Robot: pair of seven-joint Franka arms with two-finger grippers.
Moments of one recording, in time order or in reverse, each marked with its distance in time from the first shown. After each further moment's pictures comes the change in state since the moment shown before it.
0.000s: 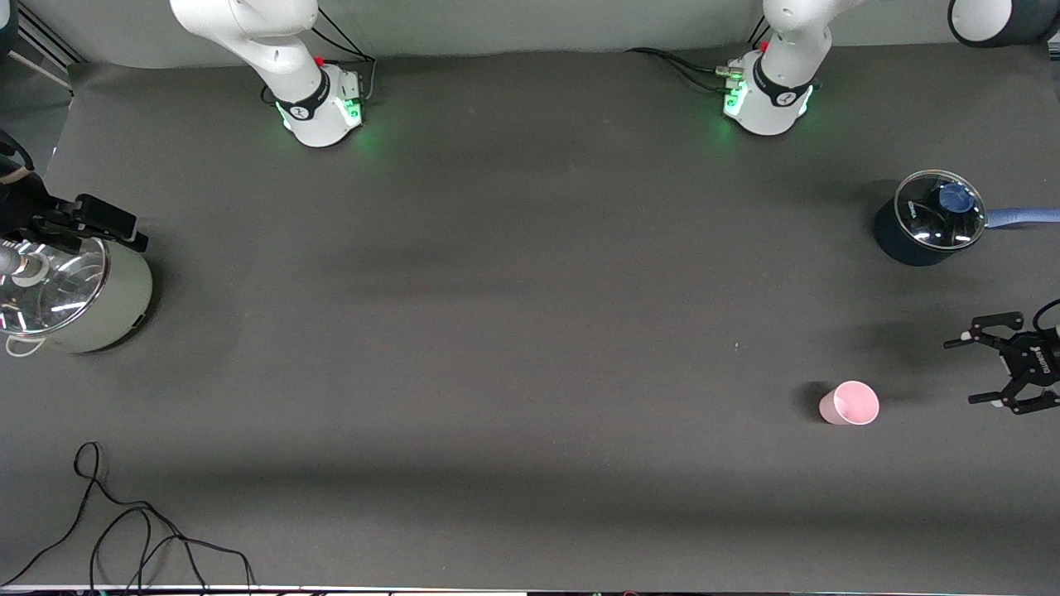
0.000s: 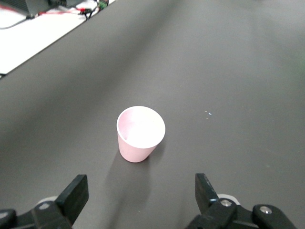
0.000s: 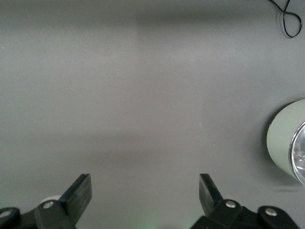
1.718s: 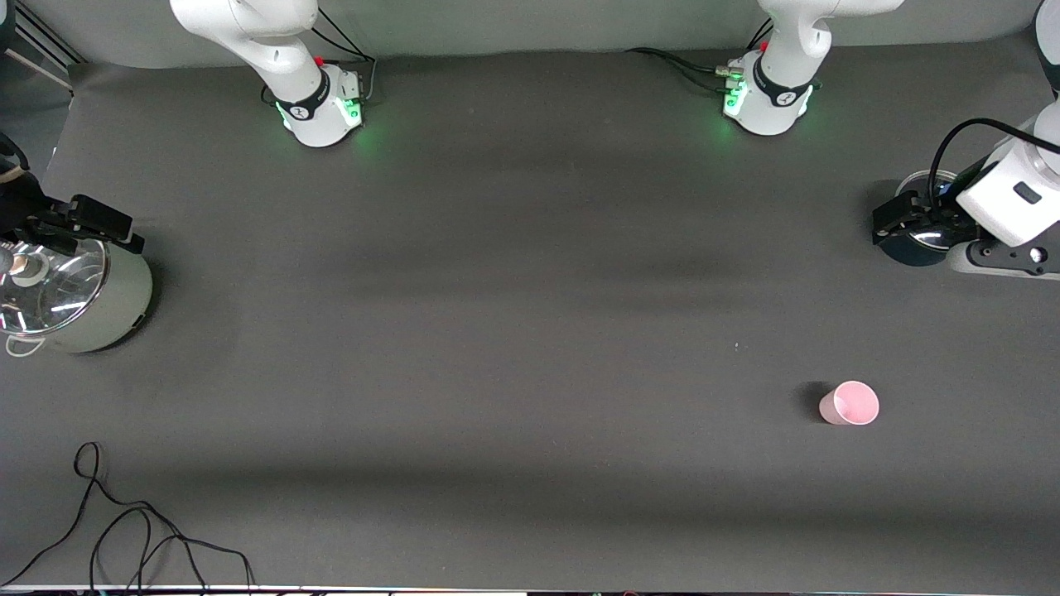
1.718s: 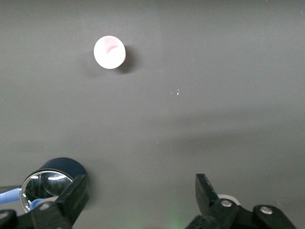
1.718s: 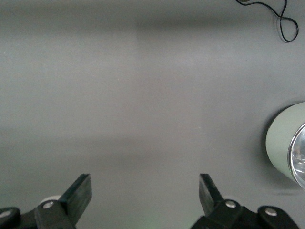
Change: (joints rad) left arm -0.556 -0.707 -0.014 -0.232 0.773 -0.131 -1.898; right arm -0.002 -0.002 -0.002 0.001 0.000 0.019 0.001
